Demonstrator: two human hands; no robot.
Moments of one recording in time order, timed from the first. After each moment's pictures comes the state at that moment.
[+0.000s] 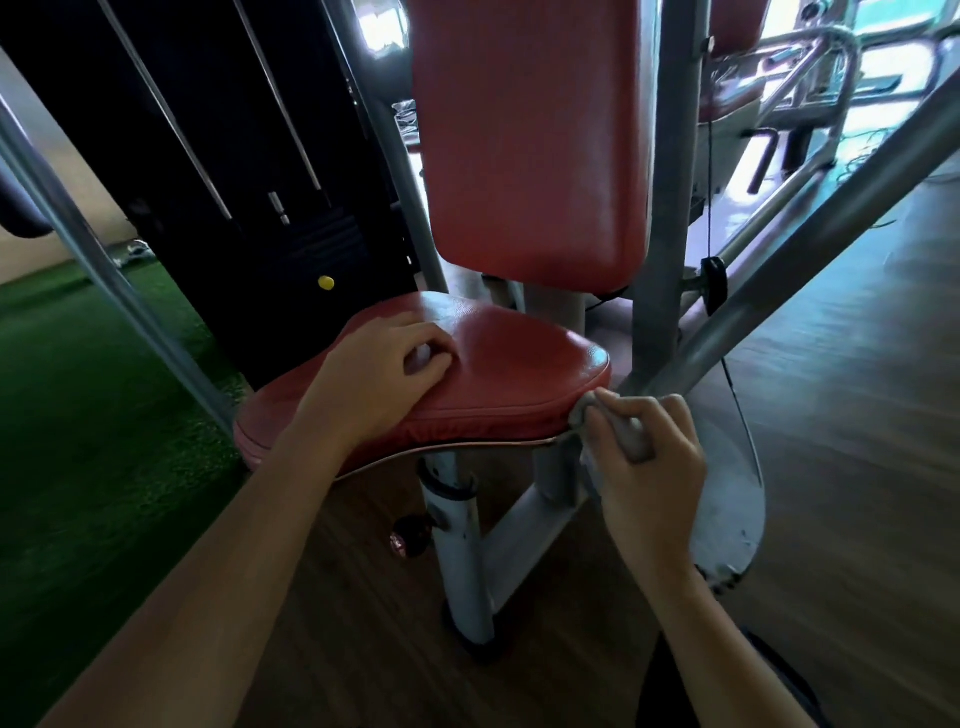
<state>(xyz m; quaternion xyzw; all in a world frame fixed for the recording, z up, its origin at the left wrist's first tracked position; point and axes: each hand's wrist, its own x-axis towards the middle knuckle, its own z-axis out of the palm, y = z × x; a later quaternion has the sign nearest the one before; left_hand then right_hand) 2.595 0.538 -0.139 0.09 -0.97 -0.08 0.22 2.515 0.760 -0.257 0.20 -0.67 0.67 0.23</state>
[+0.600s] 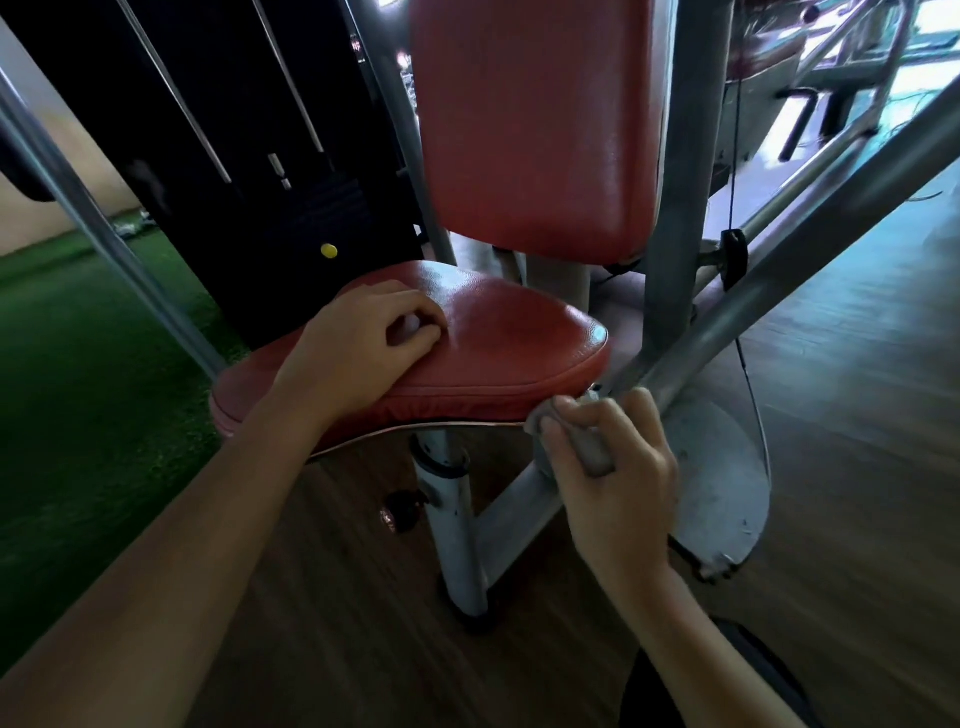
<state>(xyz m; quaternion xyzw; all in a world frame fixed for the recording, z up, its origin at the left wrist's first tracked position) 2.591 0.538 -0.139 0.09 -0.97 -0.08 0.21 2.526 0.759 -0.264 0.29 -0.70 0.61 0.24</state>
